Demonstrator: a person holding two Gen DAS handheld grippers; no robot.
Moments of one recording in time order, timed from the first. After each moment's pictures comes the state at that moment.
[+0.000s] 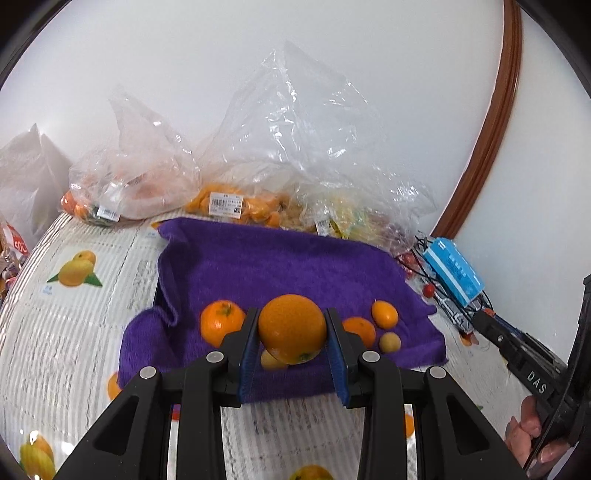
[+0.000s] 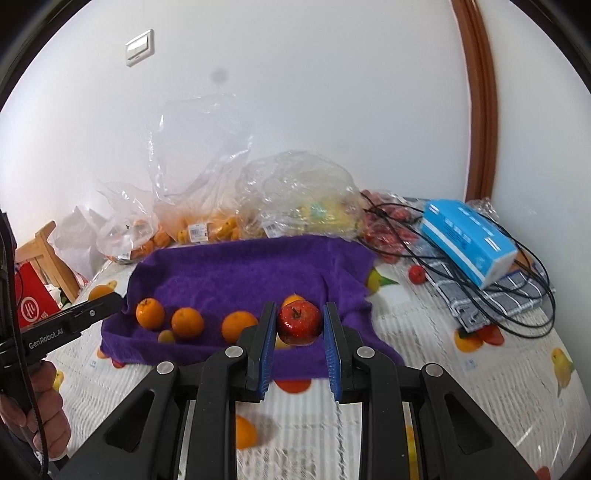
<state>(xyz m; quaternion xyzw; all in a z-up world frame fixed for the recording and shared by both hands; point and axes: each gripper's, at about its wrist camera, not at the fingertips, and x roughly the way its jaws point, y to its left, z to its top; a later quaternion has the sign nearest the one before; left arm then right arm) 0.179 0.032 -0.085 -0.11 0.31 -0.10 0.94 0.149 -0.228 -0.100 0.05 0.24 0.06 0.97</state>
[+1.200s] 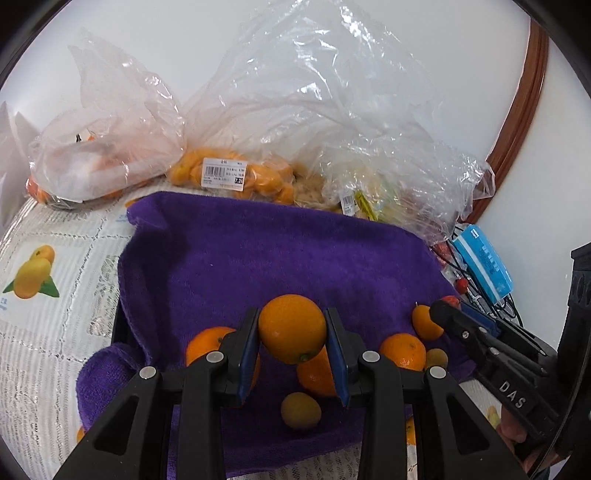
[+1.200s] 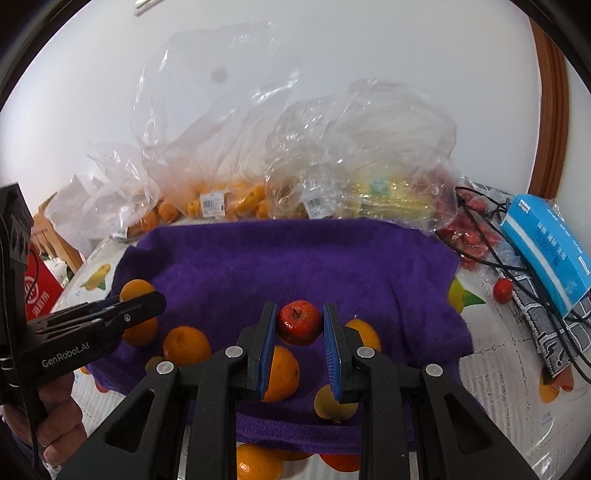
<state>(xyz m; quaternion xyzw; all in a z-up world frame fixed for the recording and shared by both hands) 0.251 0.030 -0.127 -0.11 0.37 -0.11 0.92 0.247 -0.174 -0.135 0.02 0.30 0.11 0.95</state>
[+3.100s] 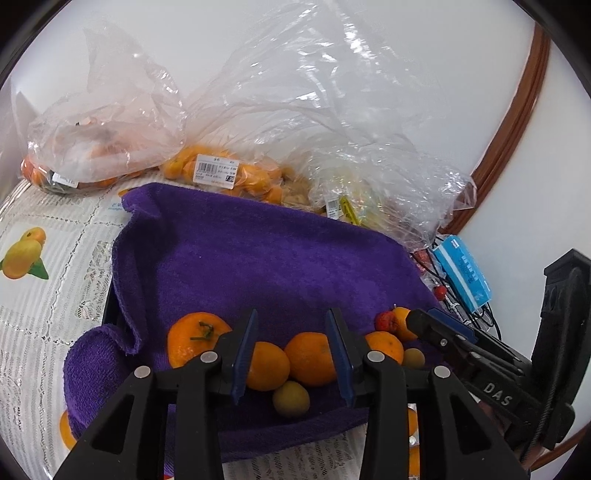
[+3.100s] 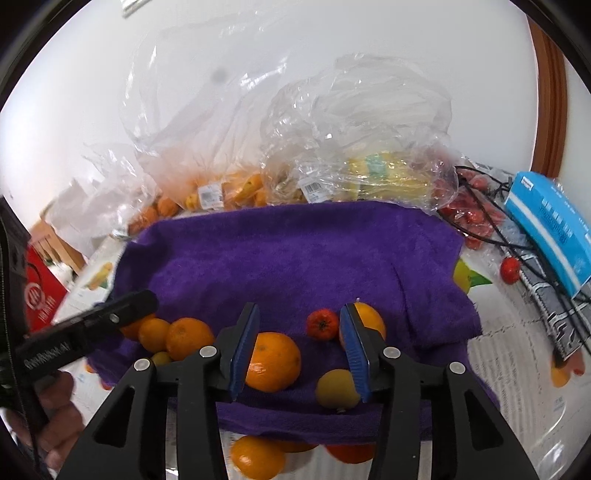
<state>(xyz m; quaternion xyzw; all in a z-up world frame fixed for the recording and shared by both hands) 0.237 0.034 -0.124 -0.15 0.35 -0.13 0.91 0.247 -0.182 -0.139 0.05 0.31 0.12 0.94</state>
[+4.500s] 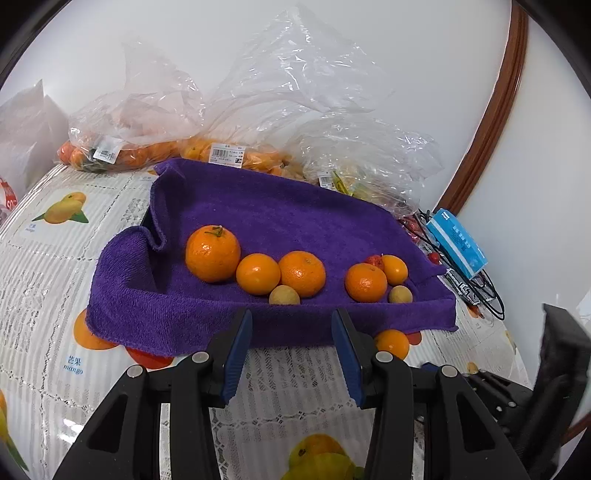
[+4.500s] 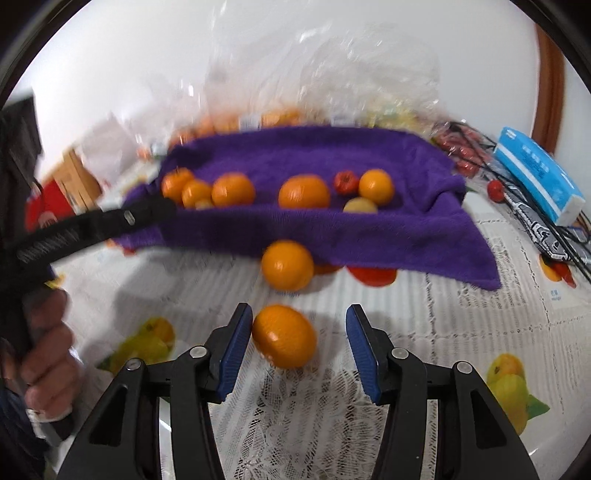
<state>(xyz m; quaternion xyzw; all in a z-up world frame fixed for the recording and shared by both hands) 0.159 0.023 -0.136 -0.13 0.34 -0.10 0.93 0.148 -0.170 -0.193 -0.02 0.37 0.14 0.92</state>
